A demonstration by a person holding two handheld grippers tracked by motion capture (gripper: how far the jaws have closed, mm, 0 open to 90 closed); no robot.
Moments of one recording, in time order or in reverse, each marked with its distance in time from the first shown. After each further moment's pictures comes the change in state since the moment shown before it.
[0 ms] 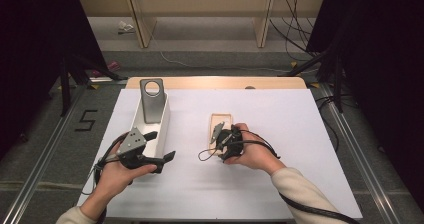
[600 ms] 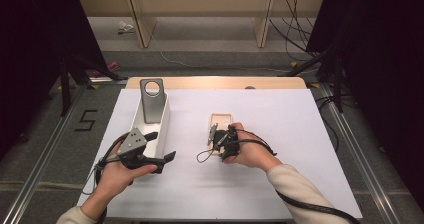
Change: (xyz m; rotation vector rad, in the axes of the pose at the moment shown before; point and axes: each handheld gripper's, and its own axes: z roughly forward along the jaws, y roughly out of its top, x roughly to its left) left arm 0.000 -0.001 0.002 0.002 -0.006 -0.003; right arm 0.000 0.009 0.008 0.077 -0.016 -0.058
